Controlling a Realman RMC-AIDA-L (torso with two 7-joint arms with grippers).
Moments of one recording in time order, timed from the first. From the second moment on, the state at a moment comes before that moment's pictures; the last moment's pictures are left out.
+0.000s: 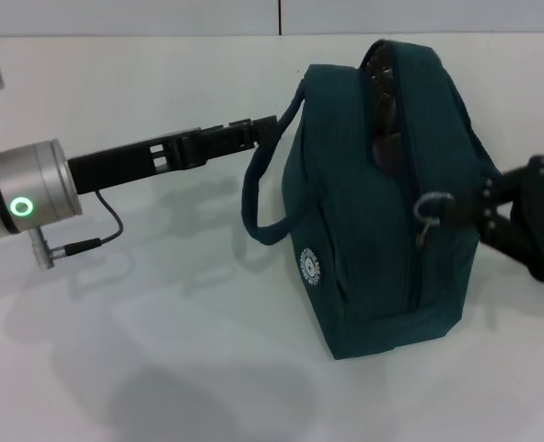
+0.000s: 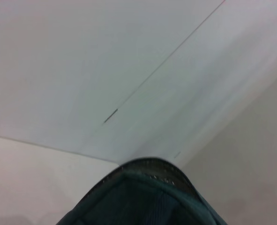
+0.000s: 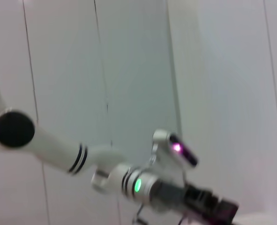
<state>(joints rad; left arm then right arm) -0.54 -2.08 0.76 0.53 1.70 1.58 -1.82 0.44 2.02 -0.89 -0.71 -1.62 -1.86 1.21</state>
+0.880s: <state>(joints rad) -0.43 -2.02 0.76 0.54 1.65 1.64 -1.80 0.64 2.02 -1.05 -0.65 -1.47 -1.69 1.22</state>
